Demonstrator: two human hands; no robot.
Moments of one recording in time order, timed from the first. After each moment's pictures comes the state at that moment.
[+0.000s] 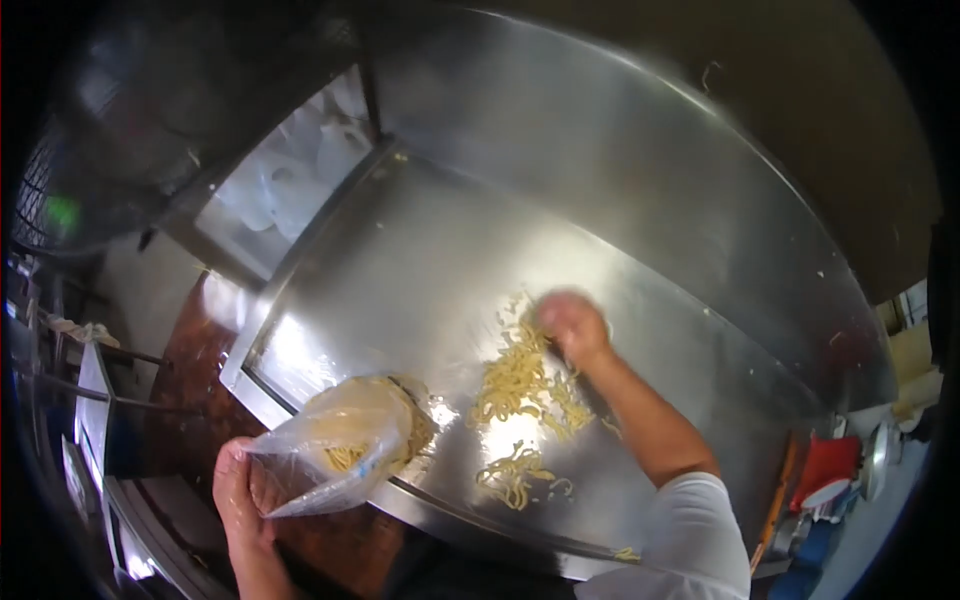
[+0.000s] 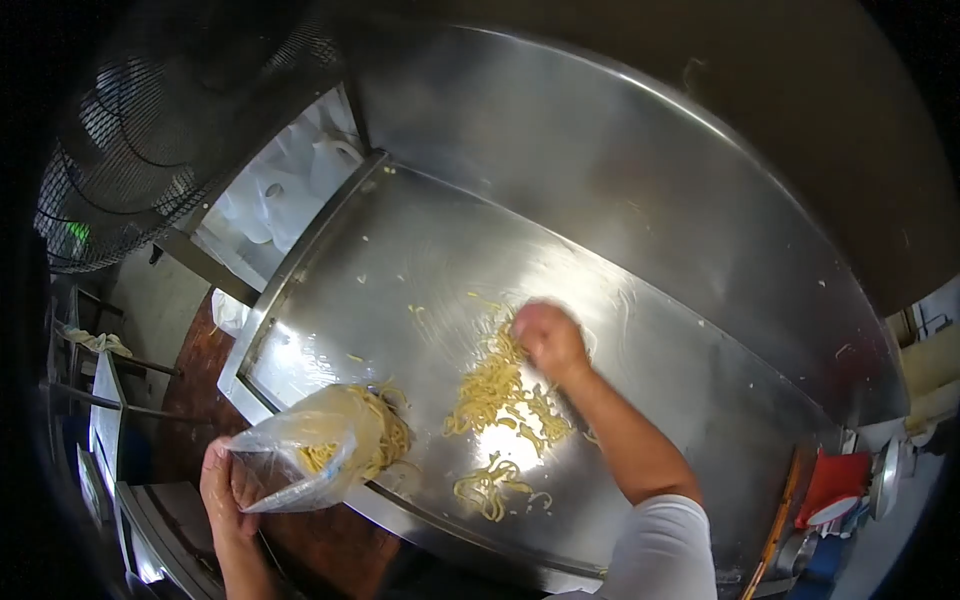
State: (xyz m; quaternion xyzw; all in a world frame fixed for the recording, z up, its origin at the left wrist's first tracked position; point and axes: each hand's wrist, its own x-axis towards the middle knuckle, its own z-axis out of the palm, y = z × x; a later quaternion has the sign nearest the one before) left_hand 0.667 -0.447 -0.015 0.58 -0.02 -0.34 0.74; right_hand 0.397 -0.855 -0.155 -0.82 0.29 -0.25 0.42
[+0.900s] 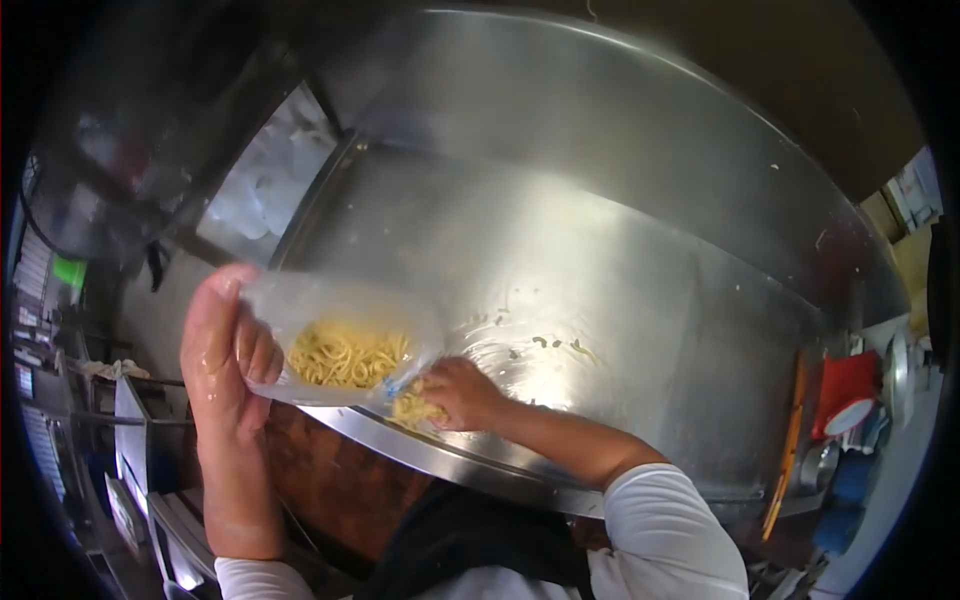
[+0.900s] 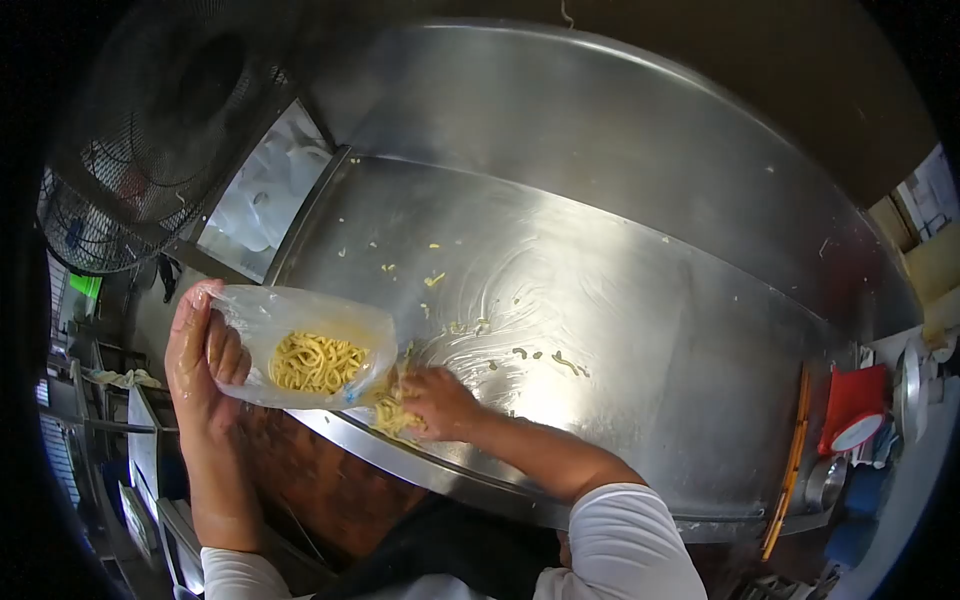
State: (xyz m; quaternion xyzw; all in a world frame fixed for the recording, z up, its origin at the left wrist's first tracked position) left_hand 0.596 -0.571 0.122 0.55 -0.24 -0.36 0.72; right_hand 0.405 -0.645 -0.167 -0.95 0.09 -0.11 0.27
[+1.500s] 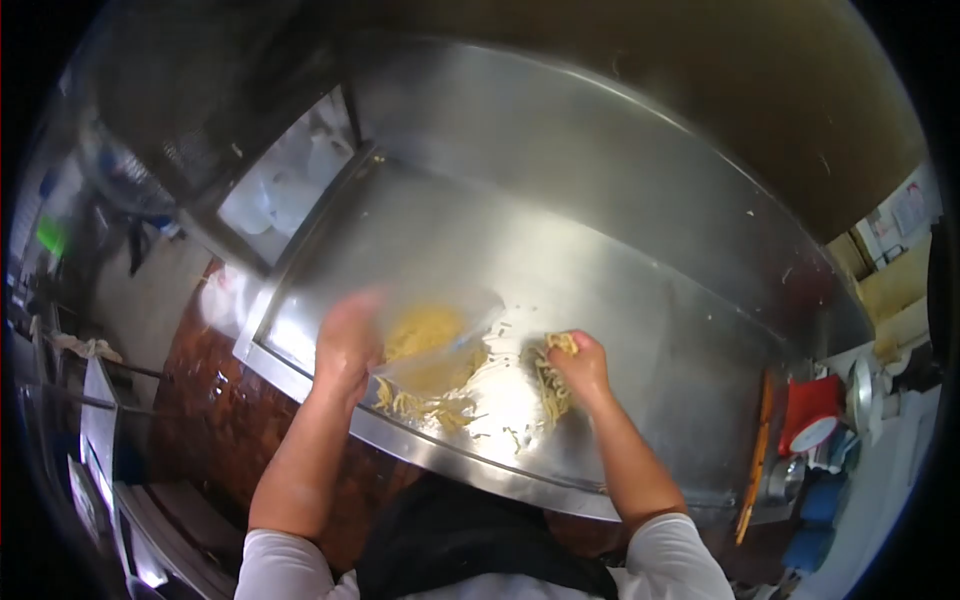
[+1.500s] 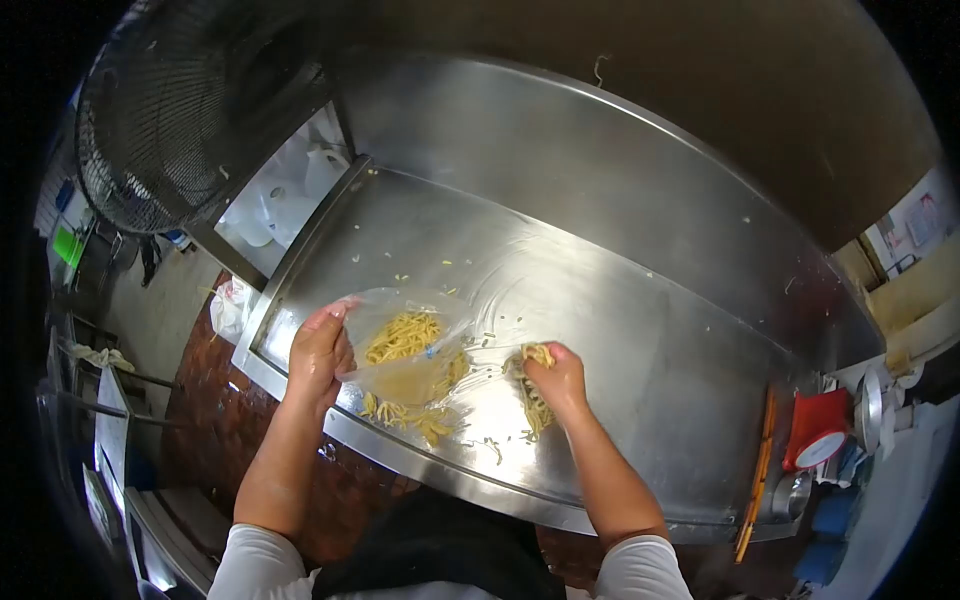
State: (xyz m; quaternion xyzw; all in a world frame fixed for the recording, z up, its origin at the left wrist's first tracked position) left_hand 0.608 -0.589 0.005 0.57 -0.19 -0.46 0.66; right_hand 0.312 -0.705 -0.068 -0.59 0.57 -0.27 0.51
